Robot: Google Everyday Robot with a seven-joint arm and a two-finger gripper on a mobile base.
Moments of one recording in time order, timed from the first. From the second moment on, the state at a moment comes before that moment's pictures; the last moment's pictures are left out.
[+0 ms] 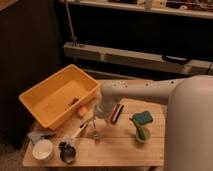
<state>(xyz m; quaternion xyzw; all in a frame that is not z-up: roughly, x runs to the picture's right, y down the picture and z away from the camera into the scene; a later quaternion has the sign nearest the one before) -0.058 0.181 0.786 -0.43 0.12 0.64 0.63</state>
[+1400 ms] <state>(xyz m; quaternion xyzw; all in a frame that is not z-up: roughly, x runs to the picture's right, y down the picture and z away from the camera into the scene) -0.064 0.133 0.761 -0.36 0.12 0.60 0.70</state>
